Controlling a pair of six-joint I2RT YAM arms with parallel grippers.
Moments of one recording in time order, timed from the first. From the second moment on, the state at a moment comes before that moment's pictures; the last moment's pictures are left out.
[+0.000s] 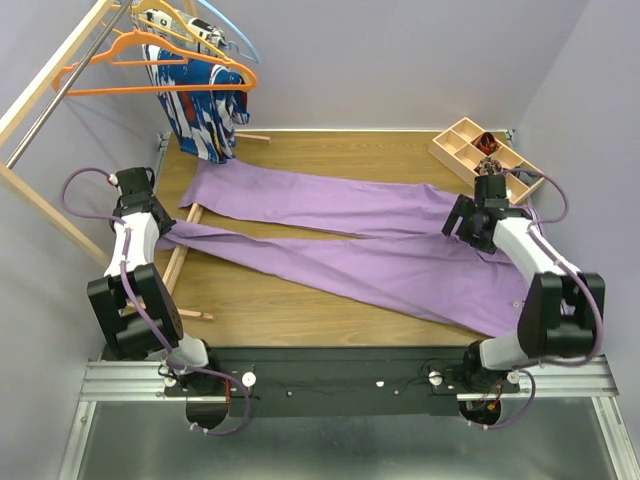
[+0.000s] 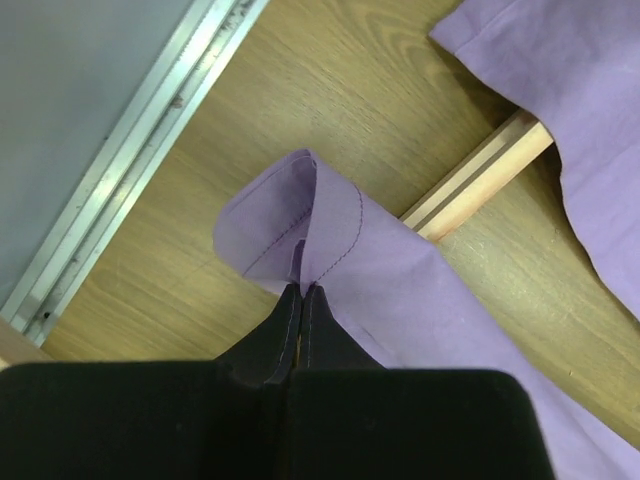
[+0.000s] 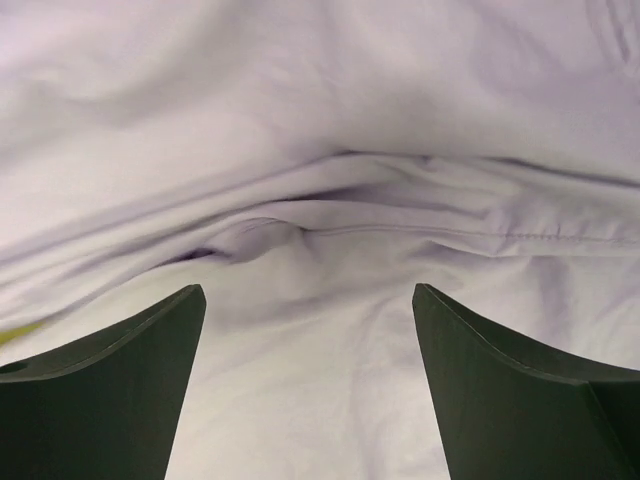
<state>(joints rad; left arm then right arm) 0.35 1.49 1.08 -0.48 -0.13 -0.28 -0.02 1.50 0.95 -0.51 0.17 0.43</state>
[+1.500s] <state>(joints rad) 0.37 1.54 1.12 -0.28 0.18 -0.21 0.53 1.47 0.71 -0.40 -0.52 0.31</state>
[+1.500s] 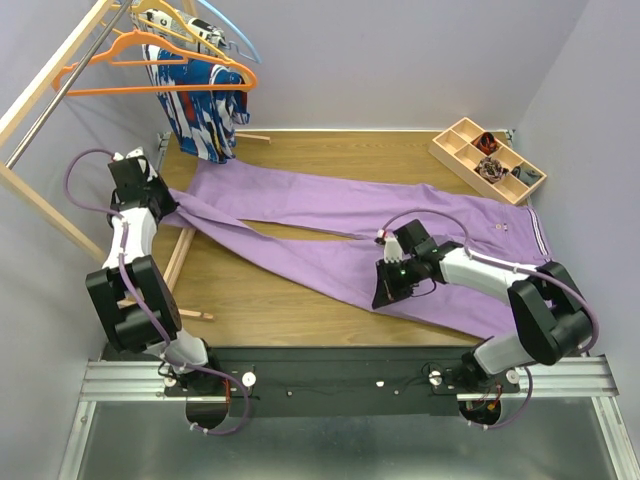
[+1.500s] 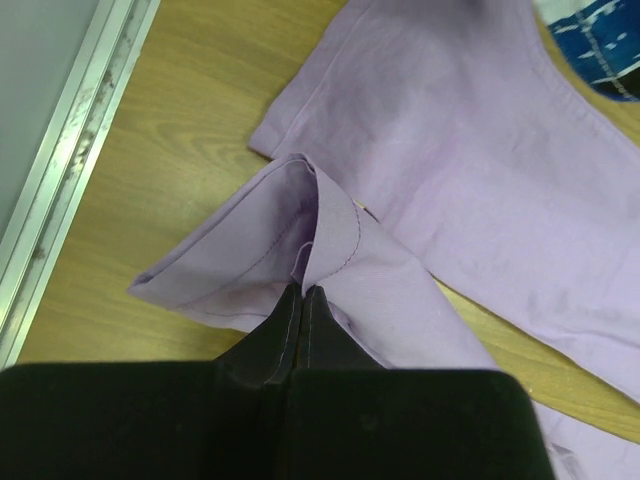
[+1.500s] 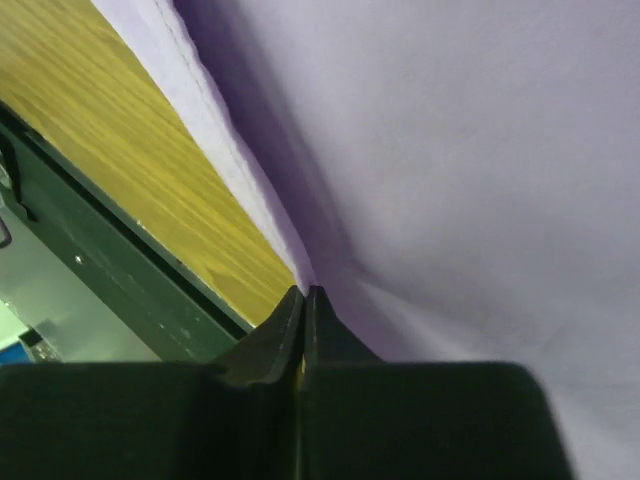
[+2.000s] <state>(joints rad) 0.43 1.61 1.20 -0.23 0.28 -0.24 0.72 1.53 0.79 -0.45 -0.44 0.32</state>
